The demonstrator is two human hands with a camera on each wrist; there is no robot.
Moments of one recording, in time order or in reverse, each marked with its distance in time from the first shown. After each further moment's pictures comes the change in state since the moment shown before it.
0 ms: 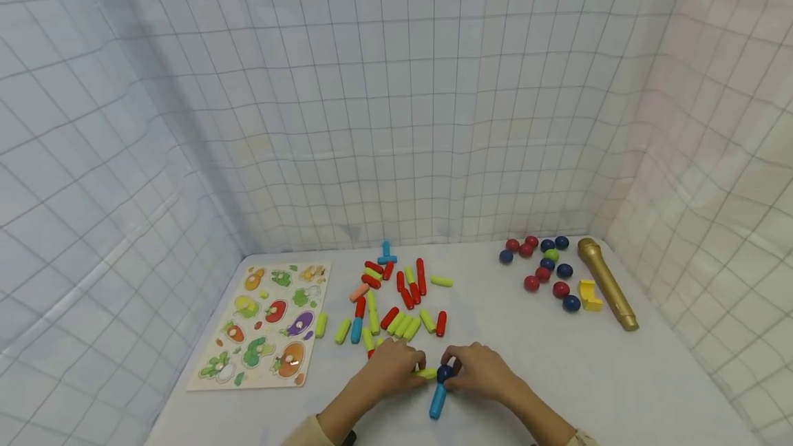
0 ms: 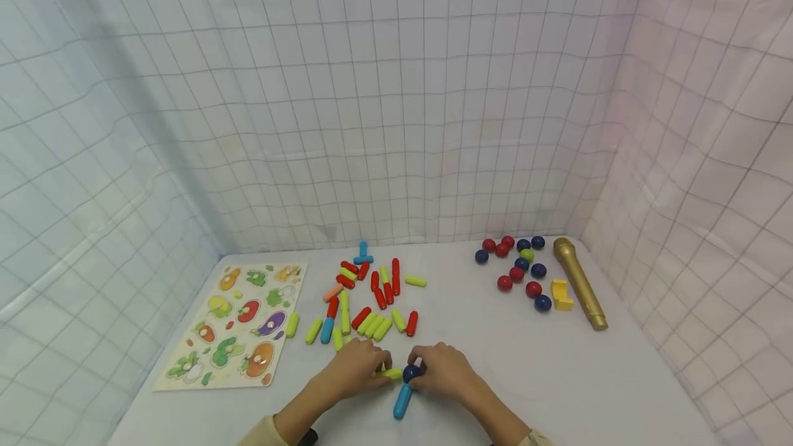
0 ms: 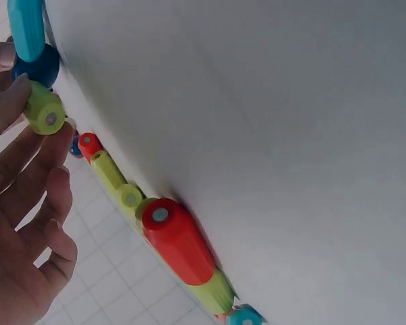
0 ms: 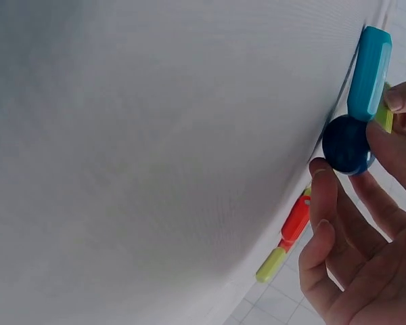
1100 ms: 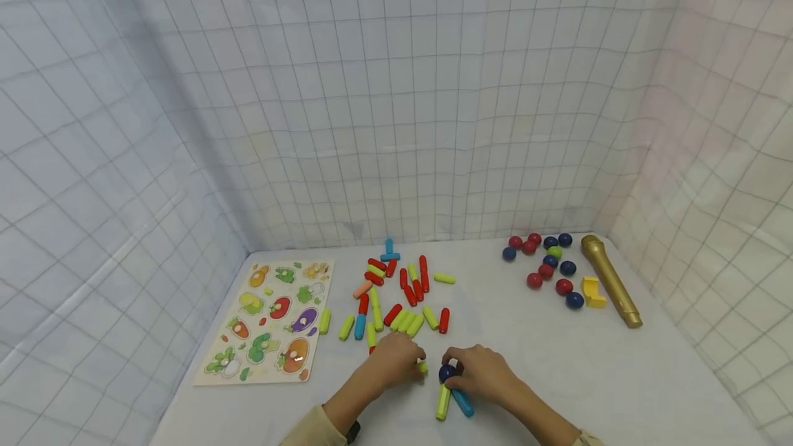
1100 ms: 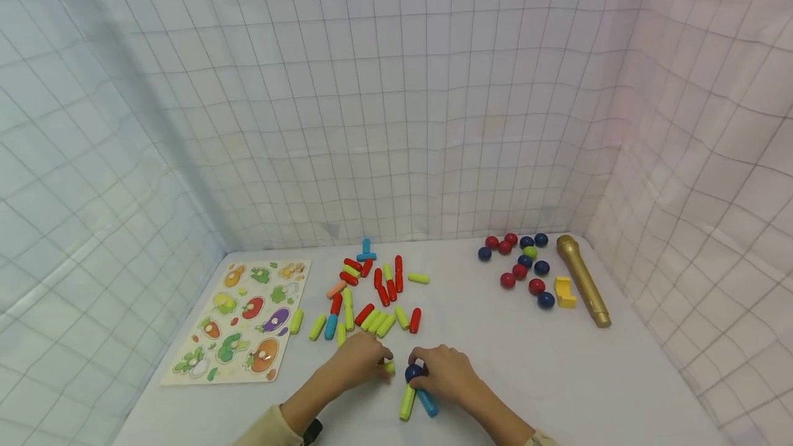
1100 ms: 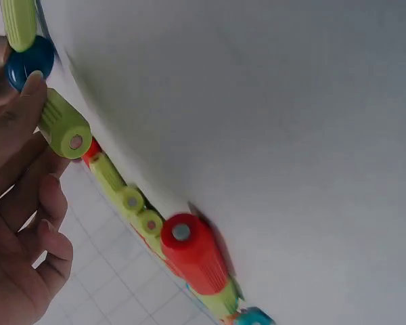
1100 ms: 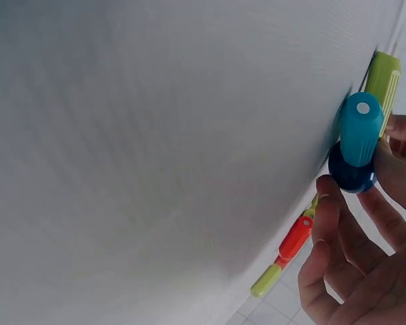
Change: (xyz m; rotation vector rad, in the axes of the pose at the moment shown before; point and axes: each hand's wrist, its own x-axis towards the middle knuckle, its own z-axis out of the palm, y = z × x) left_hand 0.004 -0.002 -0.004 -0.009 -0.050 -0.055; right_hand -0.006 -0.003 0.007 -0.034 0.021 -0.010
